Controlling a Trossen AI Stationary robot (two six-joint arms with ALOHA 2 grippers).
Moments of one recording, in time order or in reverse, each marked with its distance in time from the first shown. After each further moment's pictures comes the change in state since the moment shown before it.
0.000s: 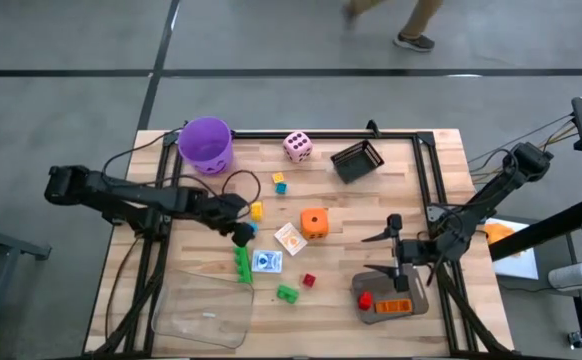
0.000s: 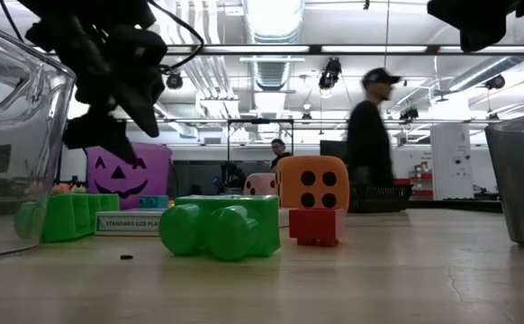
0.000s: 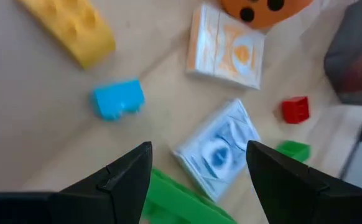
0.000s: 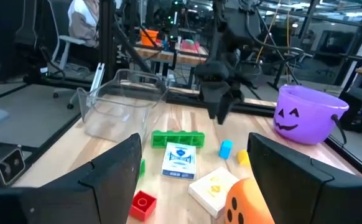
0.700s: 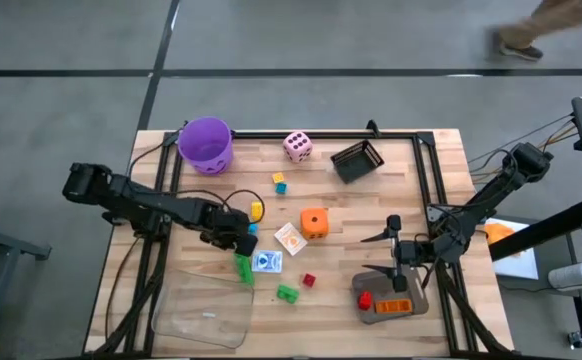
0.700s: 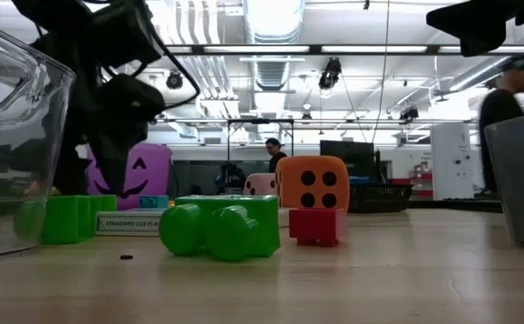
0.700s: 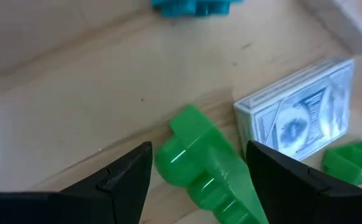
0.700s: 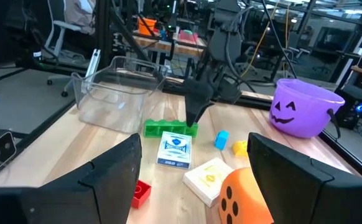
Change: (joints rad) left arm -0.074 0.205 0.000 -0.052 0.070 -0.276; right arm -0.001 0.013 -0.001 -0.033 0.011 -0.002
